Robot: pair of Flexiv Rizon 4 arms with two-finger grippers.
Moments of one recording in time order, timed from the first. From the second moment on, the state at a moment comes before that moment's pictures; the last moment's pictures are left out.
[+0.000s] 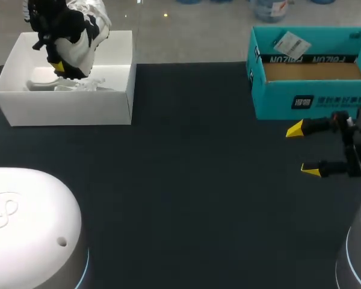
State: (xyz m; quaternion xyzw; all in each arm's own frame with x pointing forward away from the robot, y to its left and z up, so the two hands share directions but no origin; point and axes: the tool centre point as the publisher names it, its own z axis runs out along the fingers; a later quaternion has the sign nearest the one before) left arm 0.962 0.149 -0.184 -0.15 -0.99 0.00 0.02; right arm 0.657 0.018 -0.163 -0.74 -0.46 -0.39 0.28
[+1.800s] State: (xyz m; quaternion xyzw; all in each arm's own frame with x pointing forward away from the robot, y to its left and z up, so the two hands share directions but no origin) left arm 1.111 0.292 -0.212 -0.16 -0.99 0.01 0.05; right arm 0.657 0.018 -0.163 -0.74 -0.46 -0.39 0.28
